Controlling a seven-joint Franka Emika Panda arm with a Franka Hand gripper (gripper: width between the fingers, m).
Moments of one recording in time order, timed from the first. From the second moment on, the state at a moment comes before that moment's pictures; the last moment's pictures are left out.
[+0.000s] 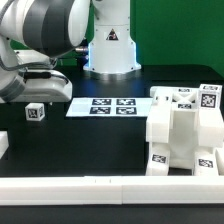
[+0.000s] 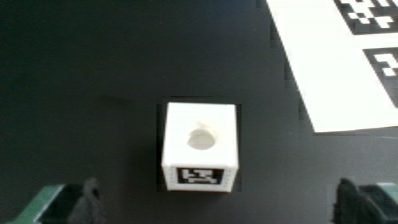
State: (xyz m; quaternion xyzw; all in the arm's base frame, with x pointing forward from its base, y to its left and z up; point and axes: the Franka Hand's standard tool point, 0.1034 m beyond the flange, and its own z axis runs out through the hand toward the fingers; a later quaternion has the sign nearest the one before) arm 0.410 -0.193 0.040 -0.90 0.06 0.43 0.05
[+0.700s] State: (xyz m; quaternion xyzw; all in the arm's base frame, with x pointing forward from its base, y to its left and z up) arm 0.367 -0.192 0.008 -0.87 0.11 0.49 0.04
